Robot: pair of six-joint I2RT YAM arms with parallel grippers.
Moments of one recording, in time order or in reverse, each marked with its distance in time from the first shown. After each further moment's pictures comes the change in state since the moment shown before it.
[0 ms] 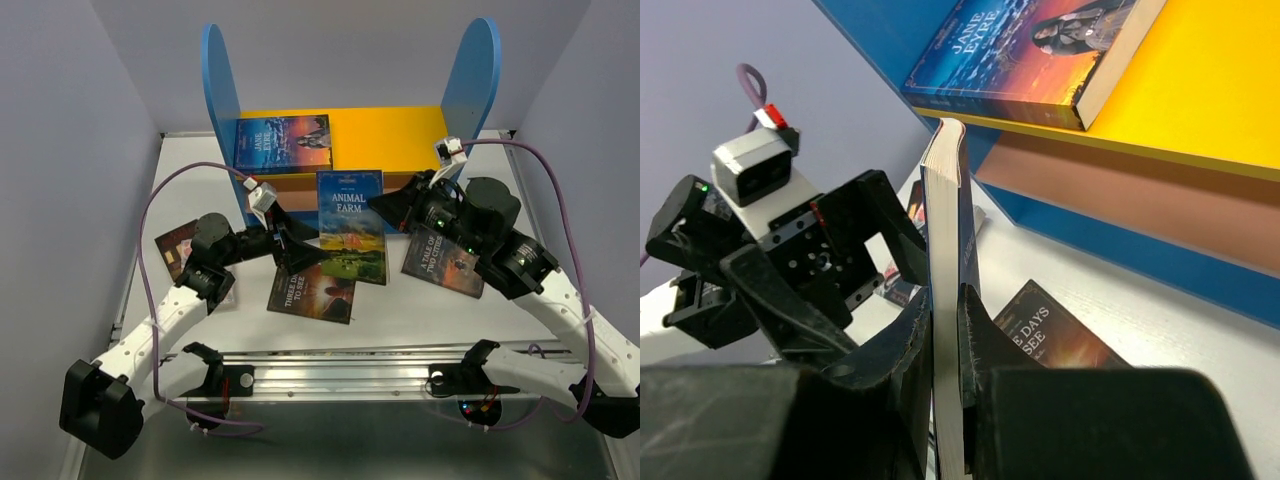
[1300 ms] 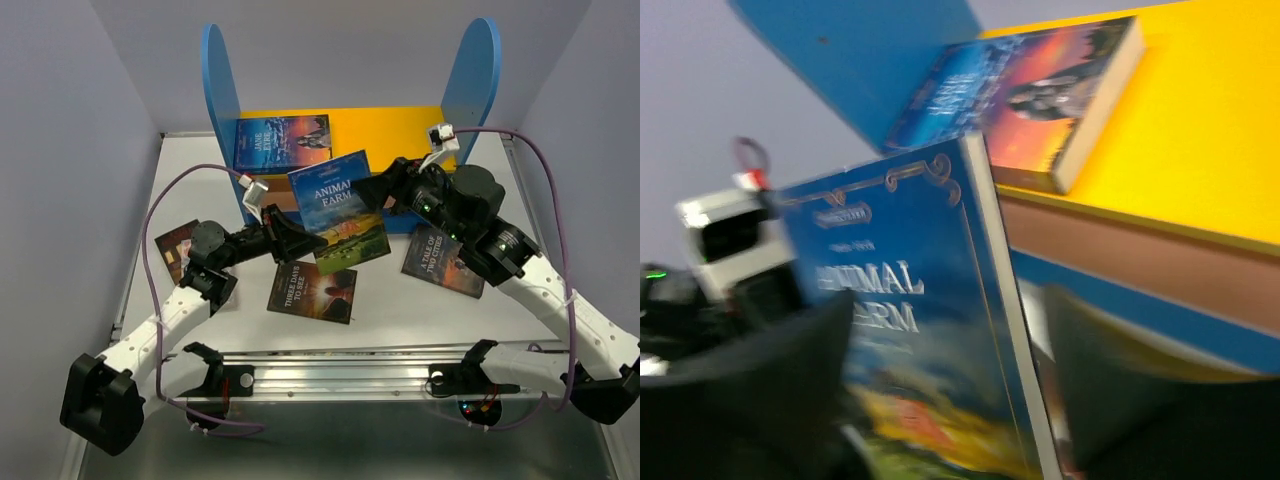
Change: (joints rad) left arm -0.003 0.025 -0.050 0.273 0.003 -0.315; right arm -0.006 0.093 0.031 0.113 0.084 -0.022
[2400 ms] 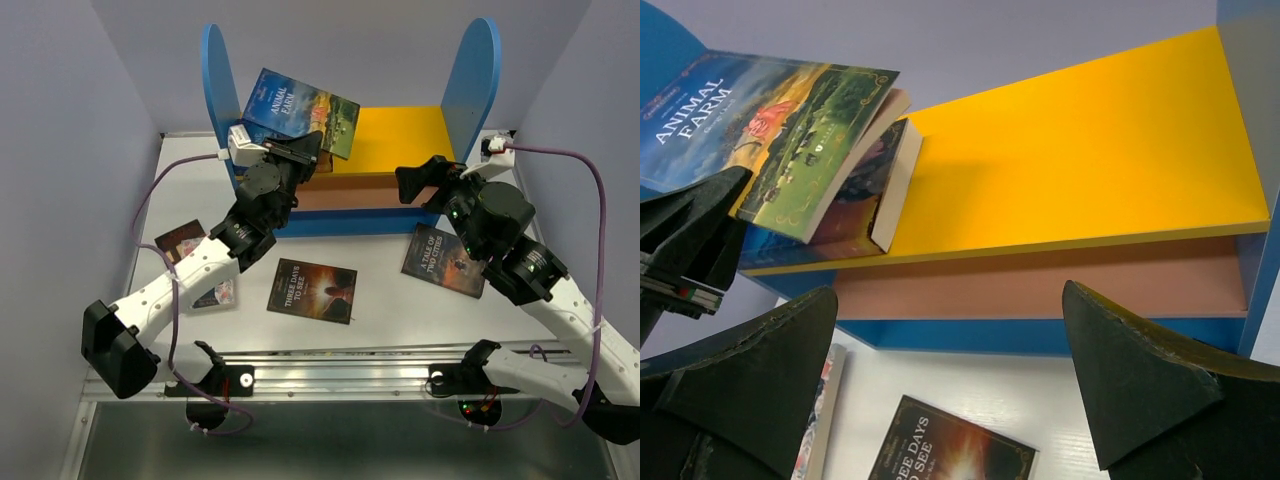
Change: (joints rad) left arm -0.266 0.290 0.575 -0.391 -1.315 -0.264; right arm -0.001 -0.136 -0.045 -0.082 0.481 -0.052
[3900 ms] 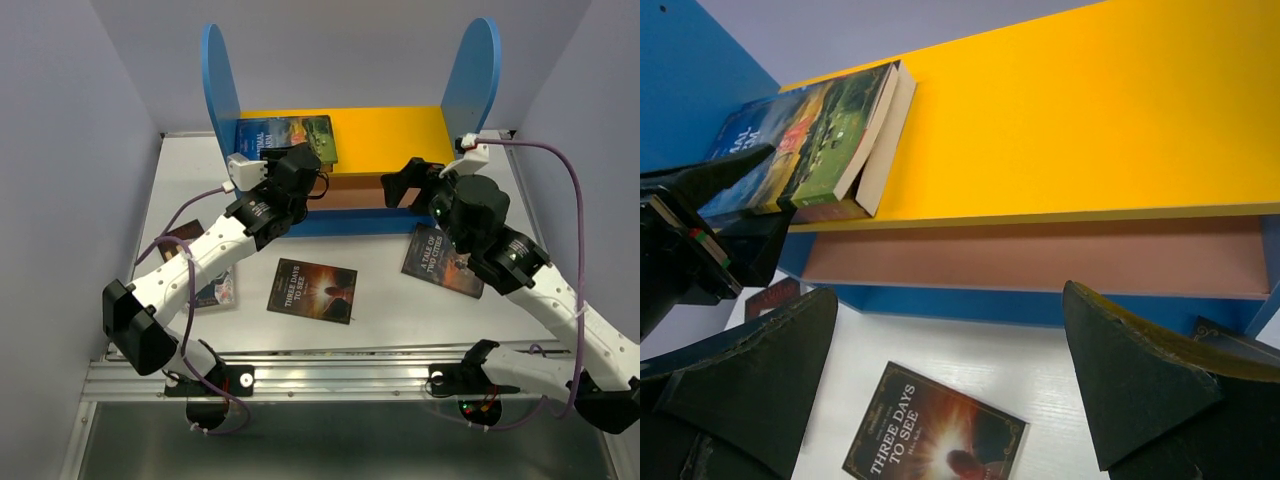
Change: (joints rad) left arm -0.039 0.161 0.255 -0.695 -0.343 -0.644; right arm 0.000 0.068 0.003 -0.035 -0.048 0.000
